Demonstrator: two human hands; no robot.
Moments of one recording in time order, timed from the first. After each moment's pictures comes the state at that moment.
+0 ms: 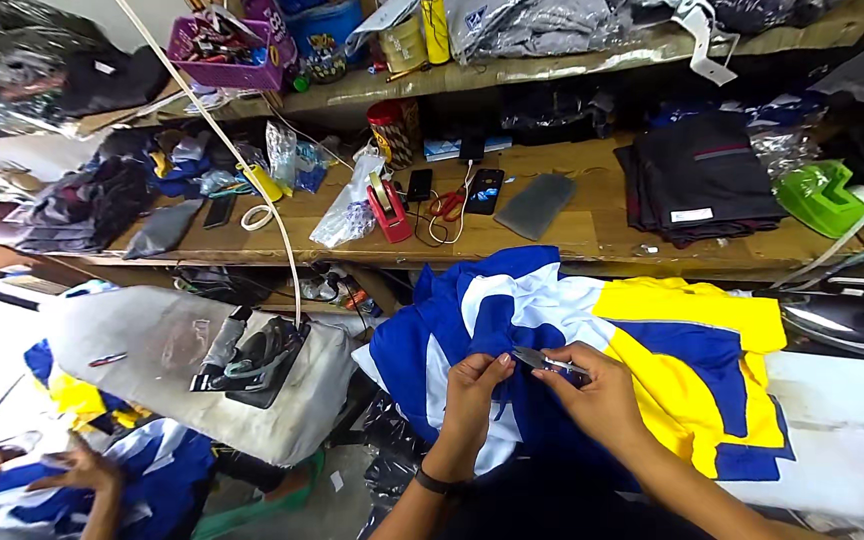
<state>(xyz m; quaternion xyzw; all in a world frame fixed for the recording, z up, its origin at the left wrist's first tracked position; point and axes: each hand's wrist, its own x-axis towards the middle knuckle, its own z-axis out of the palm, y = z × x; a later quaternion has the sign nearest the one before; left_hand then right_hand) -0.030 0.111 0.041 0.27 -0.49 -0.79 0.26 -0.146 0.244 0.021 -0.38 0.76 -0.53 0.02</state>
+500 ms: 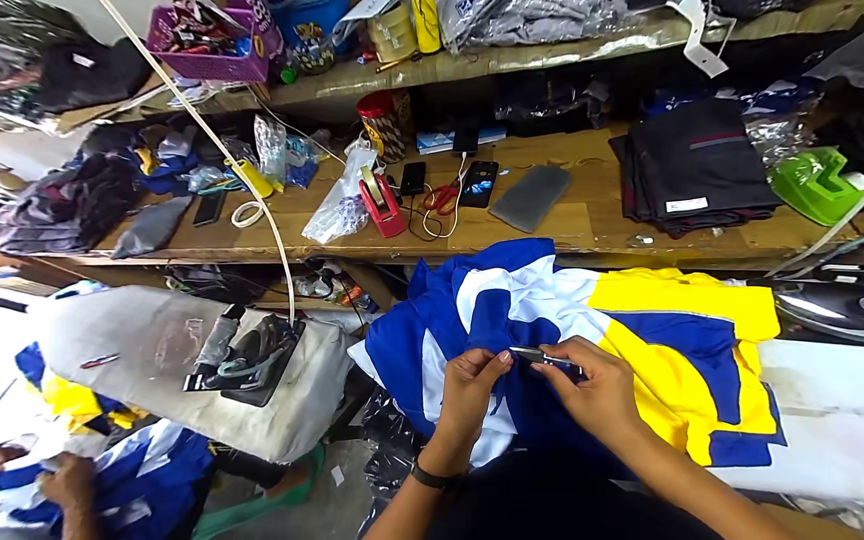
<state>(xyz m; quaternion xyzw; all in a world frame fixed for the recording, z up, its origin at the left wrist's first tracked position) -0.030 0.109 0.037 0.25 -0.54 -0.76 0.25 -0.149 0.247 0.015 -0.42 0.75 -0.50 -0.05</state>
